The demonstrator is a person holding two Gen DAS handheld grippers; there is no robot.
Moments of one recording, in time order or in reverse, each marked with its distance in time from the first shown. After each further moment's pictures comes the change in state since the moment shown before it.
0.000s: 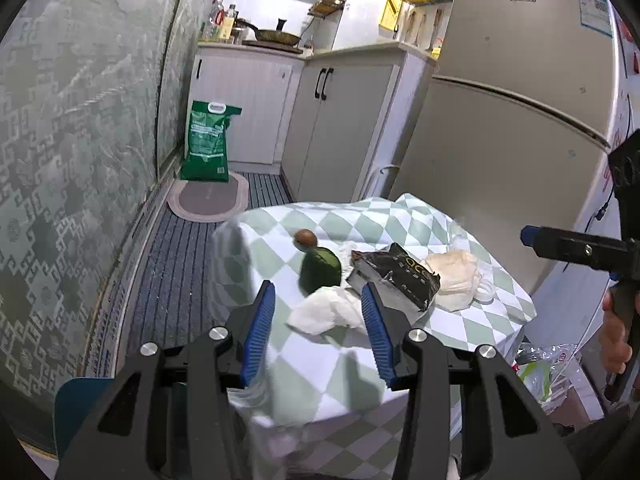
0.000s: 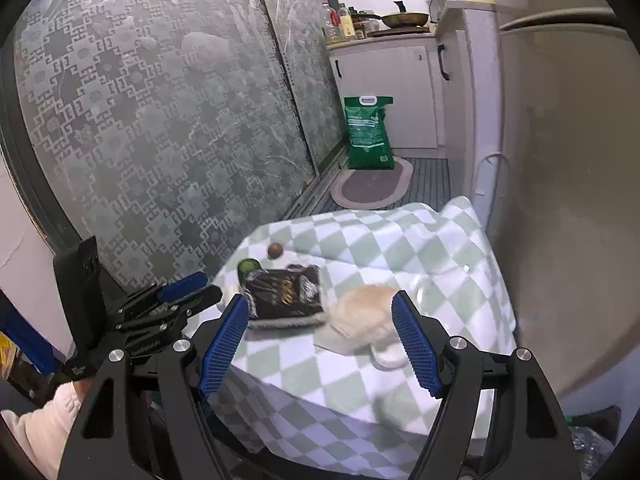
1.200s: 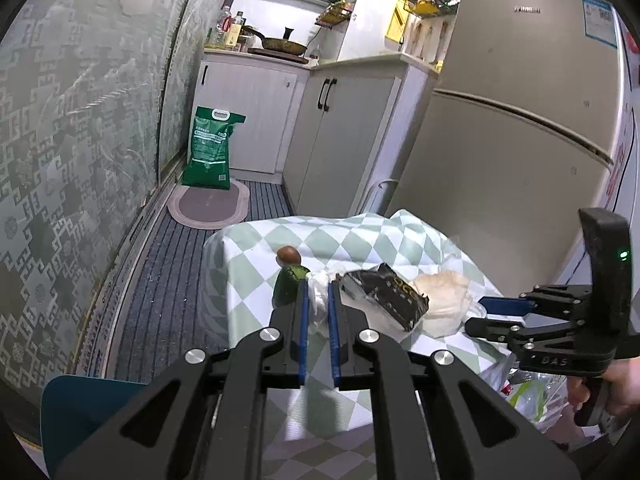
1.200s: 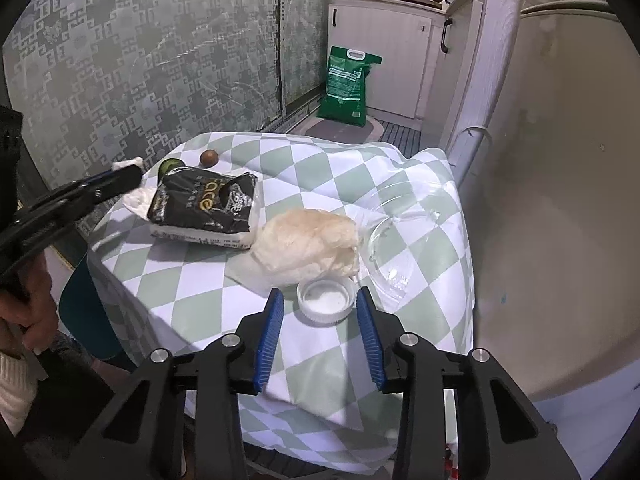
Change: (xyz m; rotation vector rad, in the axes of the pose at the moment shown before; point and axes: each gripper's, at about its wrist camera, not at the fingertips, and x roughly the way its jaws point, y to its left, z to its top) left arm -0.002 -0.013 0.009 -0.044 -0.058 0.002; right arm 0.049 -0.015 -0.031 -0.184 0.192 -0.190
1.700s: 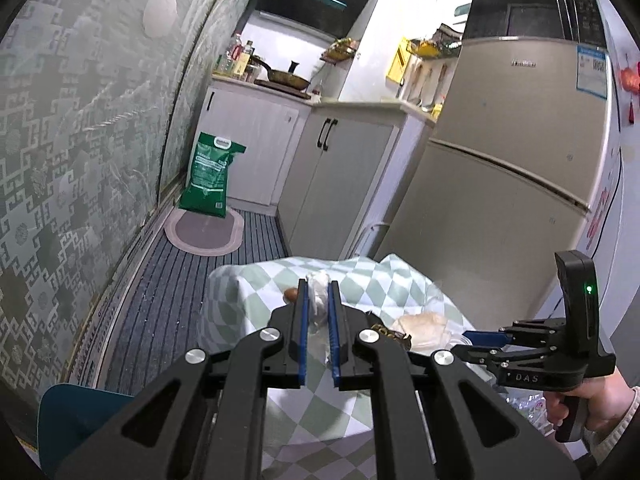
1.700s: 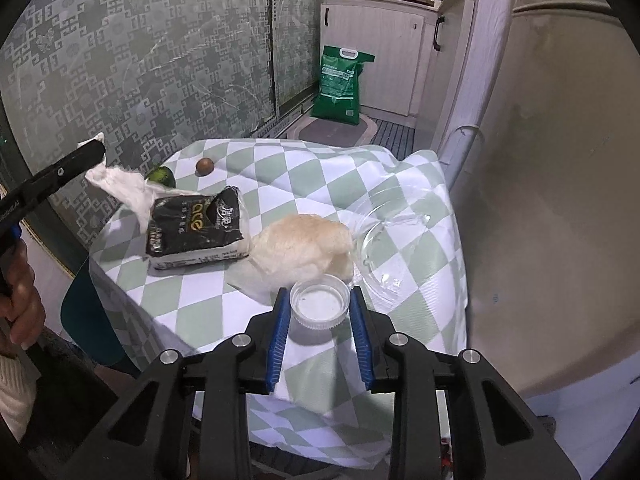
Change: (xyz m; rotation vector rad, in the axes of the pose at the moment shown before) left arm -0.035 0.013 0.016 -0.056 -0.130 -0.036; right arm -0.011 0.001 0.006 0.018 0.005 -0.019
